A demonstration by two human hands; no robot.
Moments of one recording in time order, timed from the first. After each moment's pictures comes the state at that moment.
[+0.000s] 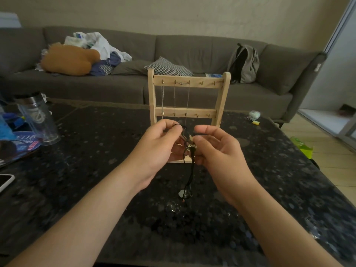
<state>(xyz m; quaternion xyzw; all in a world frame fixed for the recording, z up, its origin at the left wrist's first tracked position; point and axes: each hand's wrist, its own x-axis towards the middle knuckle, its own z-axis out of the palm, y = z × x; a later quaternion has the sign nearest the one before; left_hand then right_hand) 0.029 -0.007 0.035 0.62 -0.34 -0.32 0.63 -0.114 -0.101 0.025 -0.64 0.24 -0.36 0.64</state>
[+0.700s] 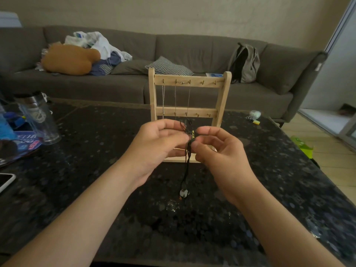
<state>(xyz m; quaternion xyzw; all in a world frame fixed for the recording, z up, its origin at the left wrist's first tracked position) 0.032 0.000 0.043 0.59 -0.37 -0.33 0.63 -0.117 -0.102 0.024 -0.64 0.25 -0.37 0.63</state>
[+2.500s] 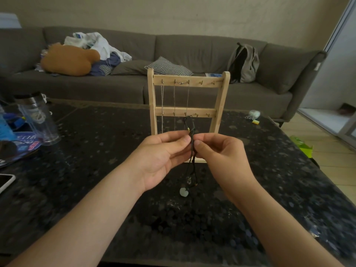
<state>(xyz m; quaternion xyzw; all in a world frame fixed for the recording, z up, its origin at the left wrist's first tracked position) 0.020 -0.007 0.036 0.50 -0.21 -0.48 0.69 -0.121 -0.103 0.024 -0.69 0.28 -0.38 0.56</state>
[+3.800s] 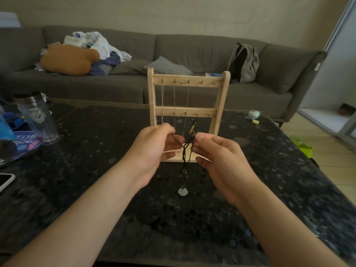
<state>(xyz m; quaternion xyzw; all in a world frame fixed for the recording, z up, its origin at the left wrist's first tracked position) 0.029 -0.008 0.041 0.63 -0.25 -0.35 0.65 -0.119 -0.103 0.025 -0.58 0.27 -0.32 0.70</state>
